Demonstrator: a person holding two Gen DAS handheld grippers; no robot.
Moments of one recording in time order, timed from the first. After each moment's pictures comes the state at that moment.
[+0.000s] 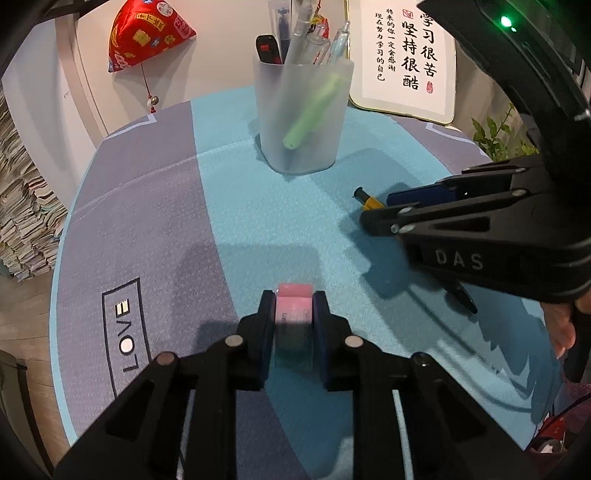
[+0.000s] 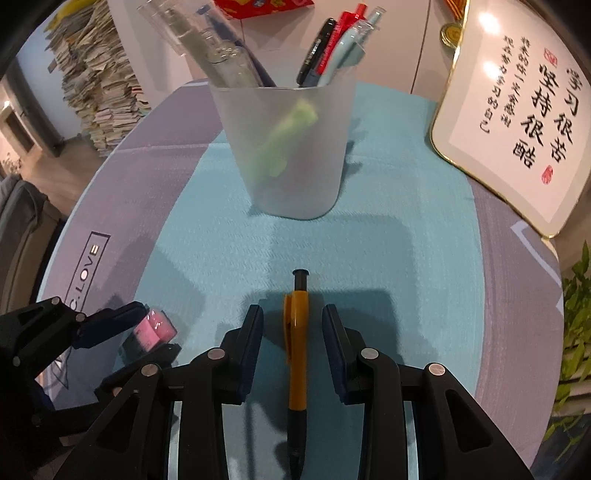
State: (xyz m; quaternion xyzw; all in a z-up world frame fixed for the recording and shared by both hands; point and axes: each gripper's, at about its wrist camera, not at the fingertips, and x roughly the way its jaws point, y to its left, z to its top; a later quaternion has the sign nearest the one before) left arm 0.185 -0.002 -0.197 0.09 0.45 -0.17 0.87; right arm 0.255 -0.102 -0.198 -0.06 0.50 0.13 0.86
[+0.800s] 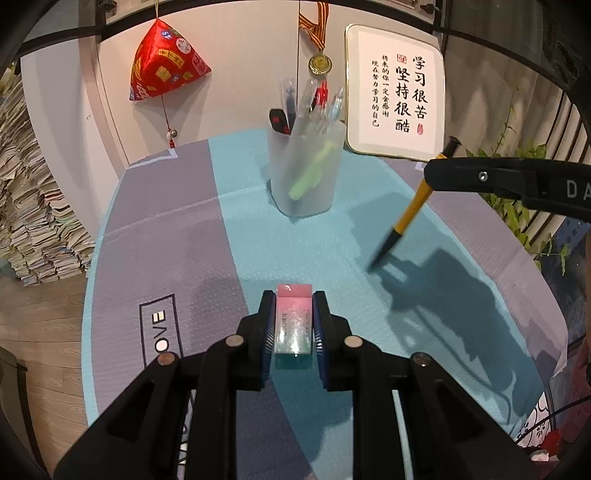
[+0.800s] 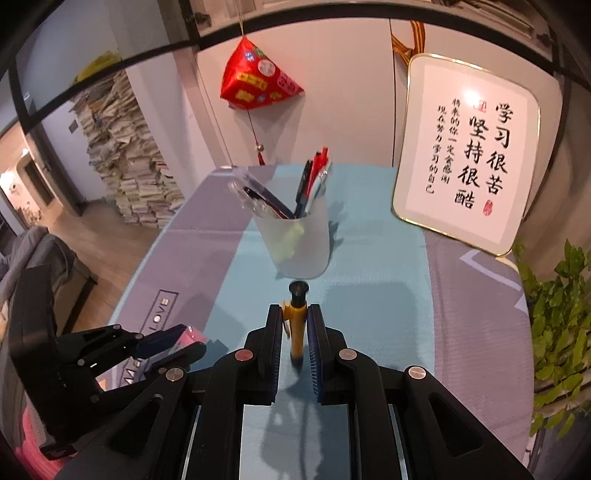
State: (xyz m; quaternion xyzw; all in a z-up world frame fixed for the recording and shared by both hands) left arm 0.160 0.004 -0.157 0.08 0.39 -0.16 0.90; right arm 0.190 -0.142 -0.109 0.03 0.39 0.16 0.91
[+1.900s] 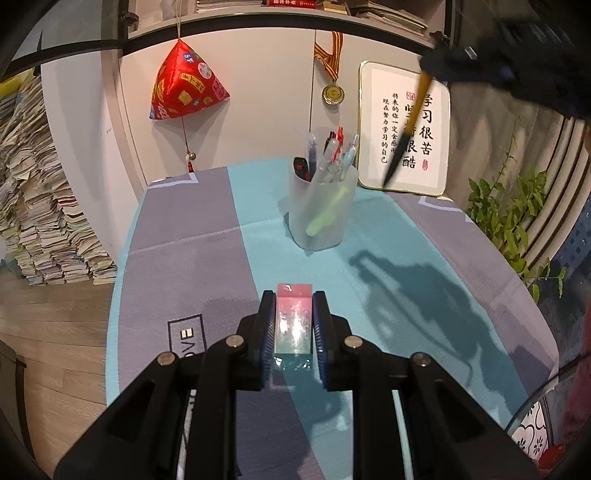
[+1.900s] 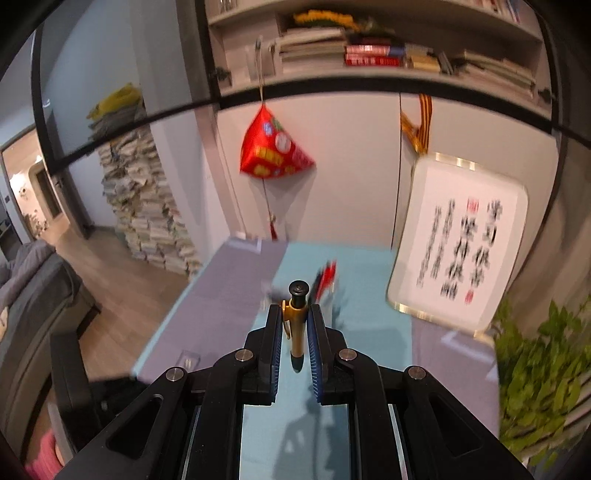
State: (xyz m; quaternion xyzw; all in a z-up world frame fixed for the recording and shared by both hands) left arm 0.149 0.020 -0.128 0.06 0.36 -0.15 0.92; right arm 0.197 -0.137 -0.012 0.02 0.28 0.16 0.95
